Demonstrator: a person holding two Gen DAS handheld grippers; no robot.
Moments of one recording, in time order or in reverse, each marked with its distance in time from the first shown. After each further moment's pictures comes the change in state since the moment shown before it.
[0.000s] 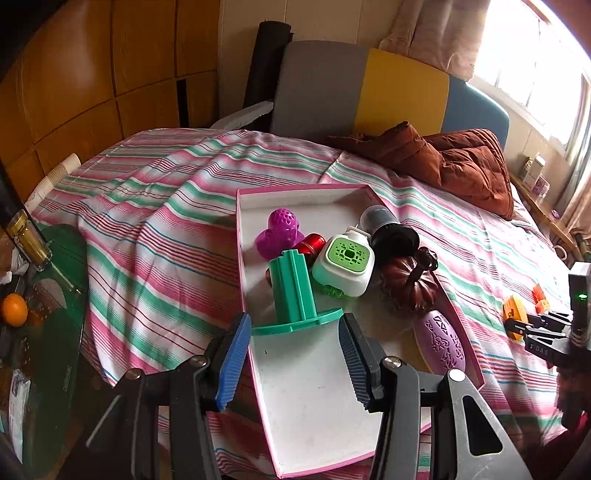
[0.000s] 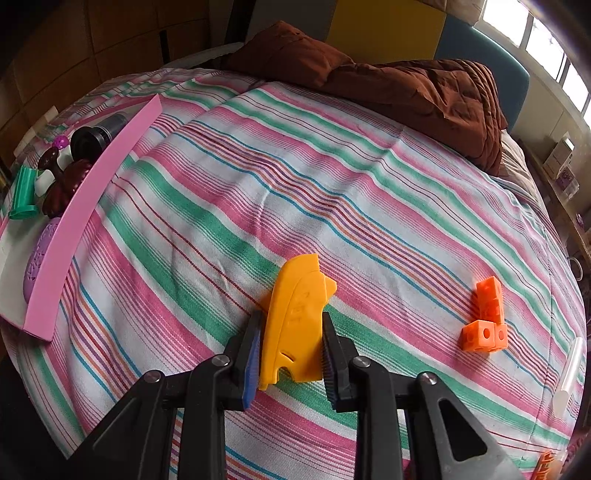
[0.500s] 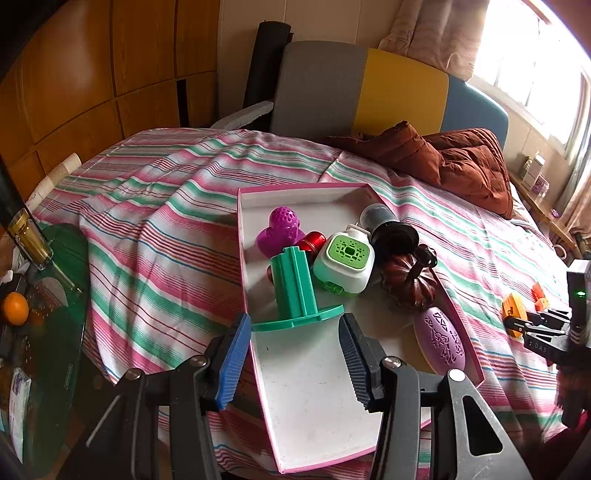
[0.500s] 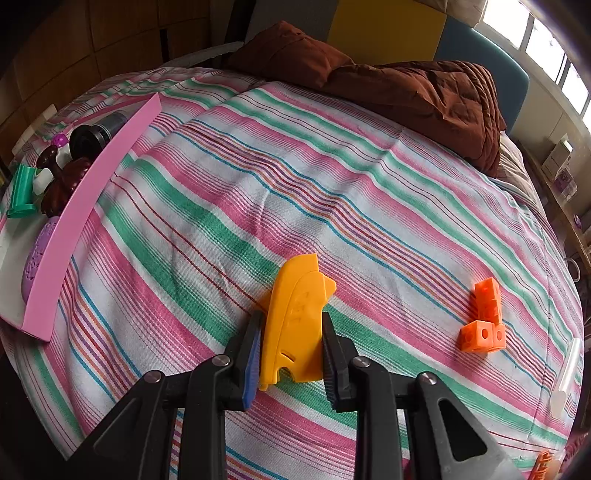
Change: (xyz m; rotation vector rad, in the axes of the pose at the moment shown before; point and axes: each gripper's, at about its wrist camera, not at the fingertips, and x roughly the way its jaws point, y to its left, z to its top) left arm -0.003 0.002 -0.001 0.001 0.001 0.002; right arm 0.002 0.004 0.001 -0.004 0.002 -0.013
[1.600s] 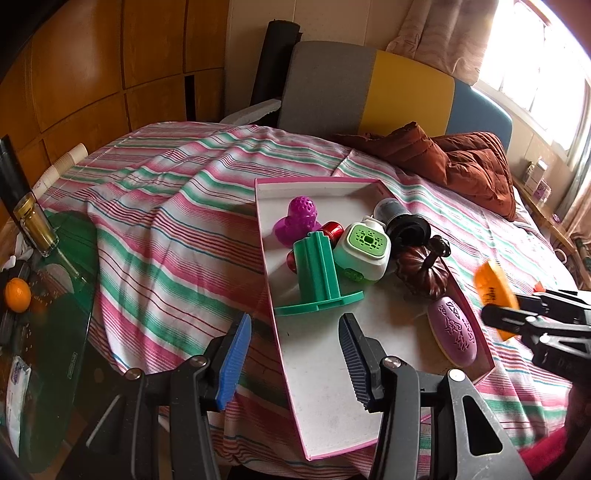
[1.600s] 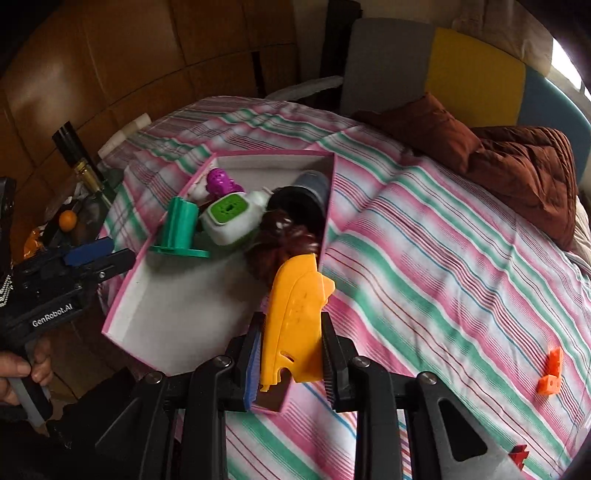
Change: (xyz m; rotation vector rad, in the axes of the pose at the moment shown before) left arm -0.002 0.020 -0.013 -0.025 -0.004 -0.001; right arm -0.066 0.146 0.045 -0.133 -0.105 0.293
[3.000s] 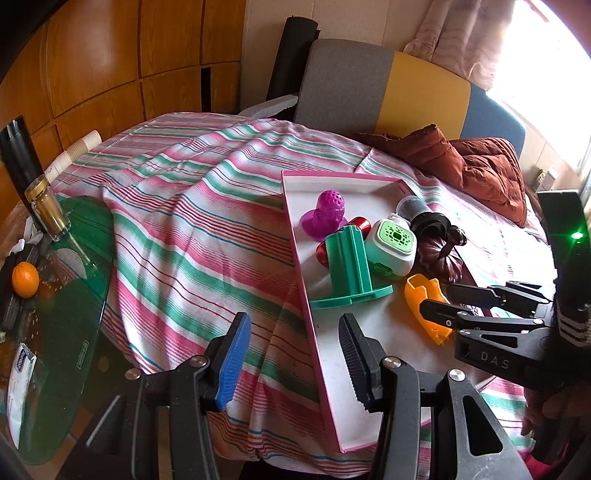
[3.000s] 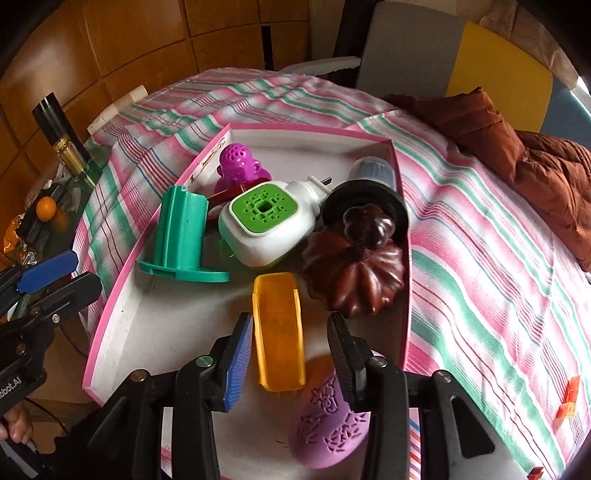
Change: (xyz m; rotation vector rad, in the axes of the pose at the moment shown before) left arm 0.000 0.021 -0.006 -0.042 0.014 0.030; right arm 0.070 0.039 0.027 -0.023 0.070 -0.049
